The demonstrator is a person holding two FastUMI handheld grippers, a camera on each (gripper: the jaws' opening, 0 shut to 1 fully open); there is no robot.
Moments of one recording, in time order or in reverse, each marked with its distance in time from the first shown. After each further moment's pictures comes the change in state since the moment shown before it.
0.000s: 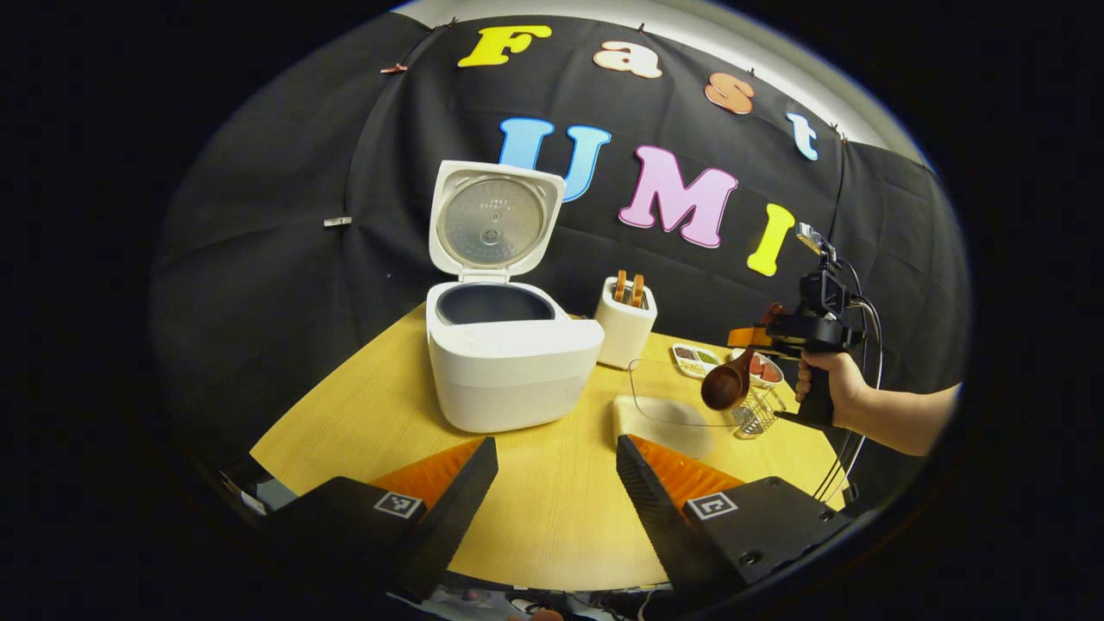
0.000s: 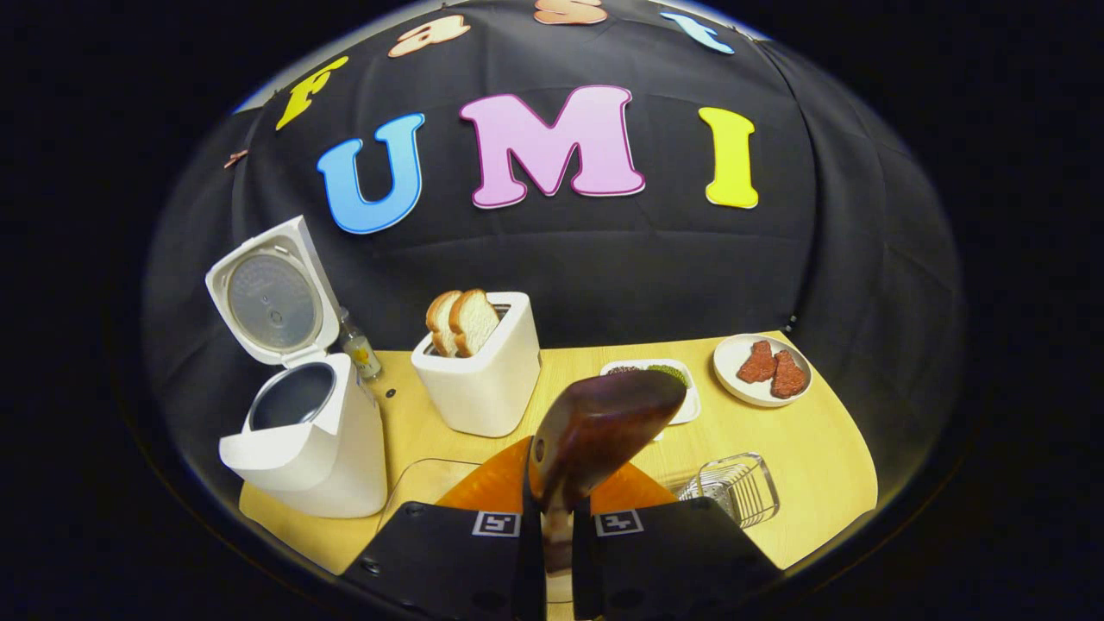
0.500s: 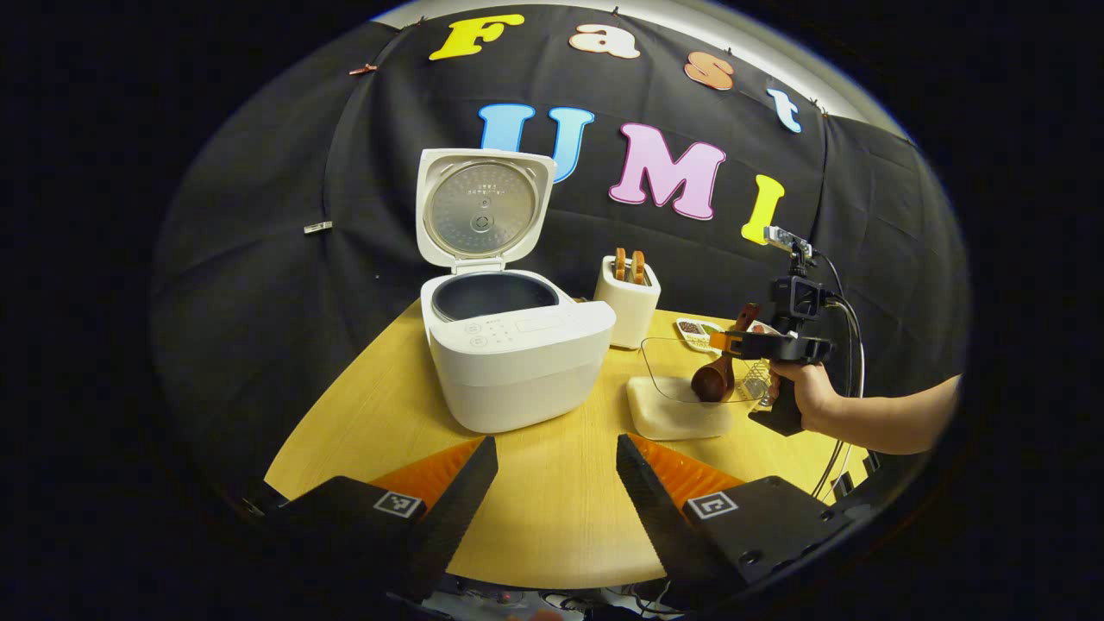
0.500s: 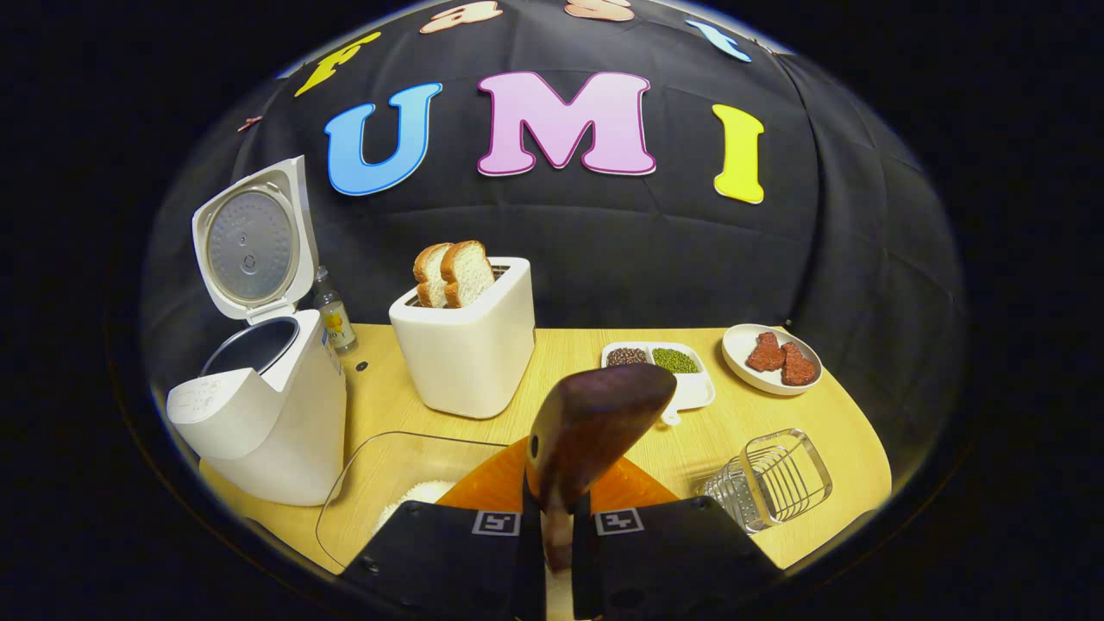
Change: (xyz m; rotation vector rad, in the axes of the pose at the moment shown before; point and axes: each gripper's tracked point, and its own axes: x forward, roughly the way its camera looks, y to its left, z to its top) left arm 0.014 0.021 0.006 0.077 0.020 -0.006; right arm 0.031 0.022 -0.048 -0.026 -0.023 -0.048
